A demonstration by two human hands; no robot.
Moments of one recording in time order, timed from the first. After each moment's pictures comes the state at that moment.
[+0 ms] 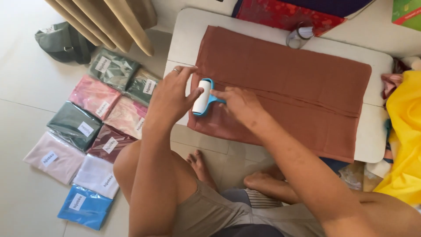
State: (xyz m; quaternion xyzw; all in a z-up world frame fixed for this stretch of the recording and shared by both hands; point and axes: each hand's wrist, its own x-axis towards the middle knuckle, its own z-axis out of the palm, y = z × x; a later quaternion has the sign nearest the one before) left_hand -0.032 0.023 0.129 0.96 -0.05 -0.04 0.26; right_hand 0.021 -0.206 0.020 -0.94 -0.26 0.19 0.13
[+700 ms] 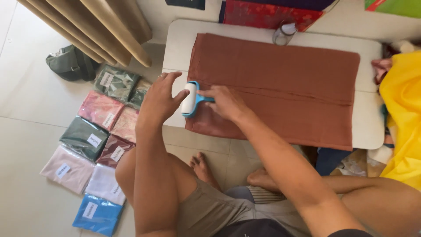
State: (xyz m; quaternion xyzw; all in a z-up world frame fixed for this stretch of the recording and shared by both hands) left_hand -0.028 0.027 0.132 0.96 -0.01 -0.10 0.24; right_hand 0.010 -0.193 0.022 -0.92 -0.28 0.11 0.24
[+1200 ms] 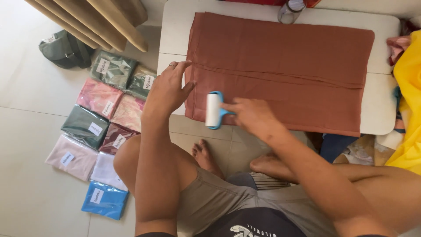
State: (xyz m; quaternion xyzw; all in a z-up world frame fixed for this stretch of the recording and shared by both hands) left_hand -0.031 0.005 0.130 0.97 -0.08 -0.13 0.20; right_hand -0.064 -0.255 0.043 -0.94 -0.28 0.16 0.09
